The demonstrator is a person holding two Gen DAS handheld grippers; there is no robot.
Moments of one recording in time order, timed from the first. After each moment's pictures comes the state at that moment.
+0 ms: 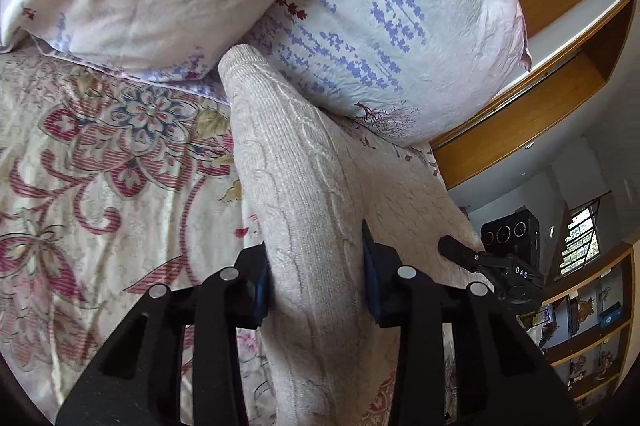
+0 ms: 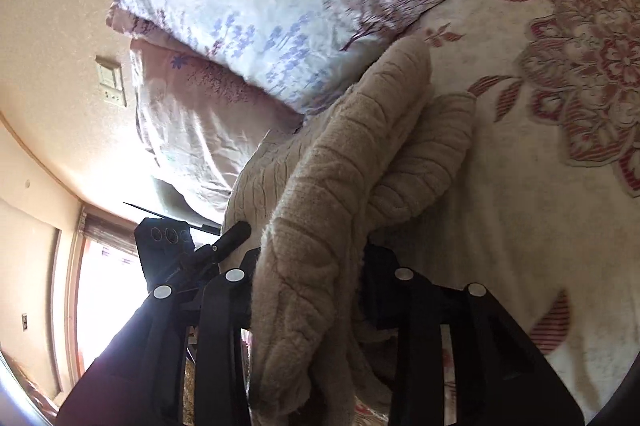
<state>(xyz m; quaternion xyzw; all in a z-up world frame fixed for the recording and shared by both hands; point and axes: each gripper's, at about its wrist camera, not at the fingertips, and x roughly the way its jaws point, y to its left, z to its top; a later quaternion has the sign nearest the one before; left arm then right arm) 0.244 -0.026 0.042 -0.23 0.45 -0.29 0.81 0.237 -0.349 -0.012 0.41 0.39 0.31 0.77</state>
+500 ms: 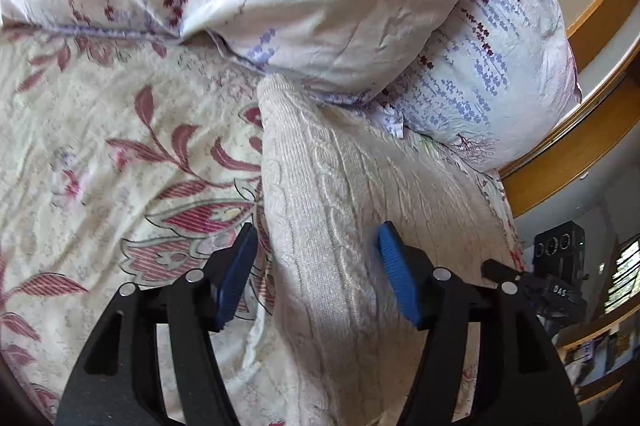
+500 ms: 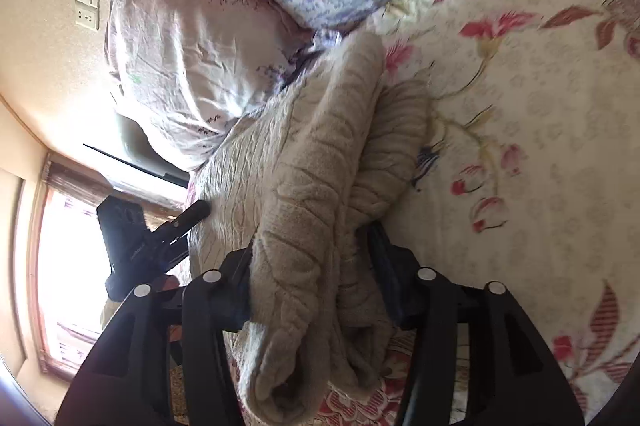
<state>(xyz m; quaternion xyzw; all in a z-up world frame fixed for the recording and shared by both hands) 0.199 0.071 0.037 -0.20 0.42 -0.15 0.87 0.242 -0.270 -0.016 0.31 0.43 0.29 0.80</state>
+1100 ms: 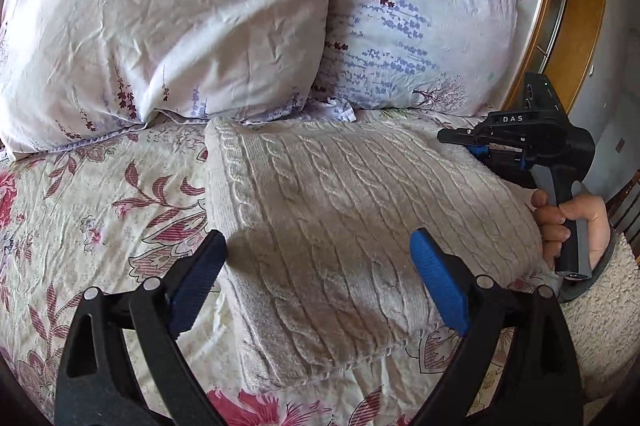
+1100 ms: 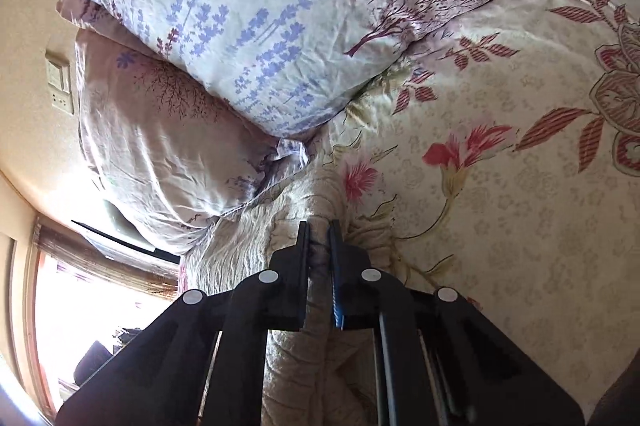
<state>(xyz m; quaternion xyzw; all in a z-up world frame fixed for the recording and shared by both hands) 0.153 -0.006 0.058 -0.01 0.36 -0.17 0.92 0.285 -0.309 -0.021 0.38 0.39 0.22 0.81</state>
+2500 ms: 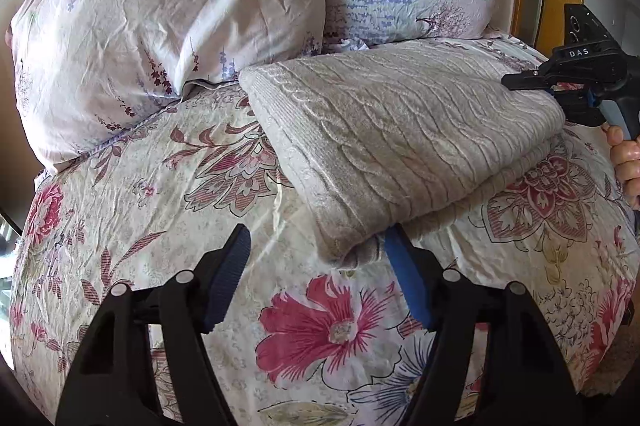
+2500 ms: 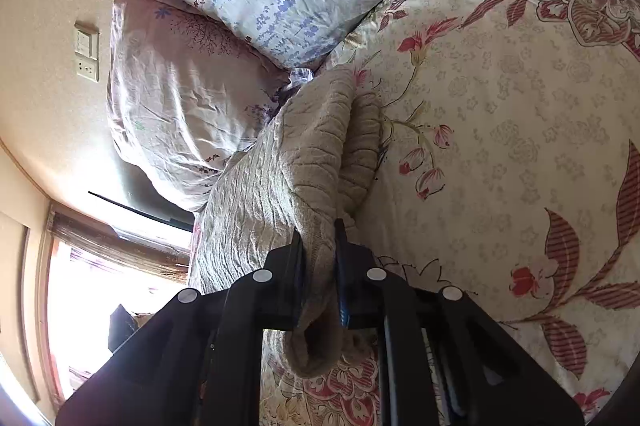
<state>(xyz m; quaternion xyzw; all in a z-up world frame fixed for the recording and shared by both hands) 0.098 0.009 0.026 0.13 0.38 -0.13 0.91 0.198 -0.310 -0.041 0.39 0.40 0.26 0.79</state>
